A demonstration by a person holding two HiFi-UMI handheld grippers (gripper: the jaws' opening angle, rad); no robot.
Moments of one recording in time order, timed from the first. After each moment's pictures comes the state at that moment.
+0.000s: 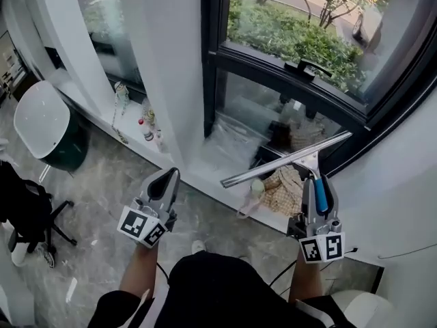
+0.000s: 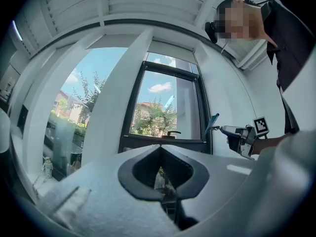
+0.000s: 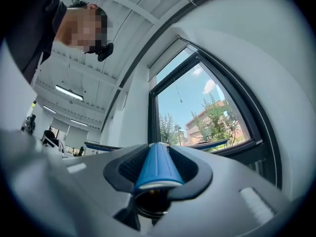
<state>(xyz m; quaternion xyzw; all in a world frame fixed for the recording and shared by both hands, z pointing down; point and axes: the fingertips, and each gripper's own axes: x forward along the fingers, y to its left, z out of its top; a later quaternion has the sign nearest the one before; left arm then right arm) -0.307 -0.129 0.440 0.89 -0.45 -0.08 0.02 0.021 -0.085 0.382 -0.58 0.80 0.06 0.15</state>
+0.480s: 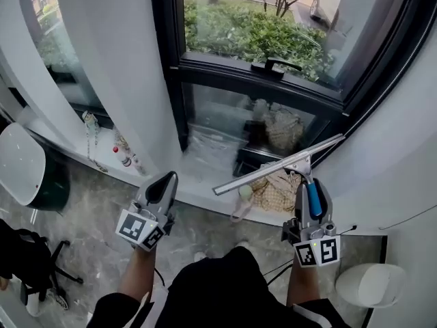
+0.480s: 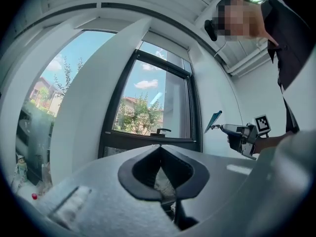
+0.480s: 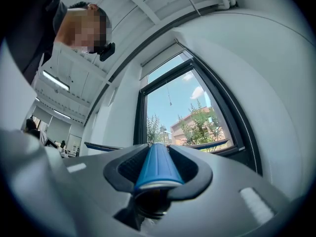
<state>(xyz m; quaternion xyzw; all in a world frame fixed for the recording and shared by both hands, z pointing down) -0.270 -0.197 0.438 0.93 -0.35 -0.07 0.03 0.028 -0.082 0.379 -0.66 0.73 0.07 0.14</state>
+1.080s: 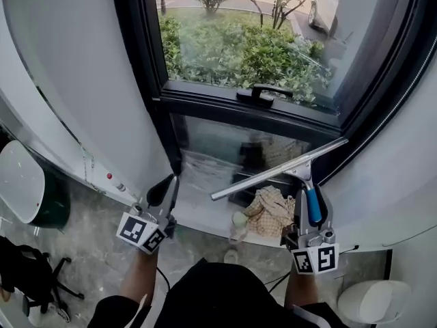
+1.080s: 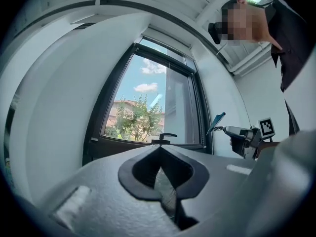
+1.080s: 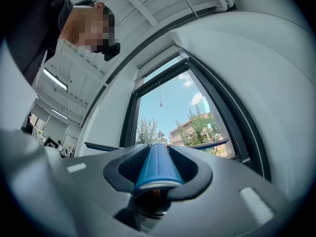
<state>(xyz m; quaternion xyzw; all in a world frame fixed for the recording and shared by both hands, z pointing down) -0.198 -0.283 0.411 0.93 -0.35 -0.08 0.02 0.091 -0.156 0.358 -0.66 0.72 0.10 0.16</state>
